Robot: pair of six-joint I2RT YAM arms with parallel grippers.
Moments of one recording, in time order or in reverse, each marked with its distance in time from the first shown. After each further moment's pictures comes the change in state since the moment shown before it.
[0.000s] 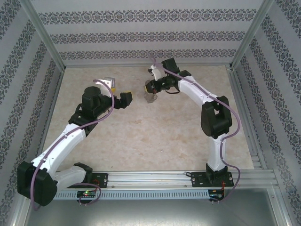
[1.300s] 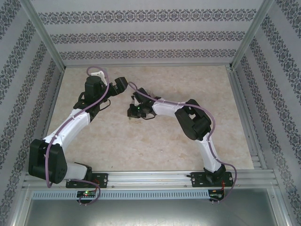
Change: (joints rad) left arm 0.117 0.239 0.116 0.049 -0.008 -0.356; right arm 0.307 0.174 -0.196 0.334 0.277 0.692
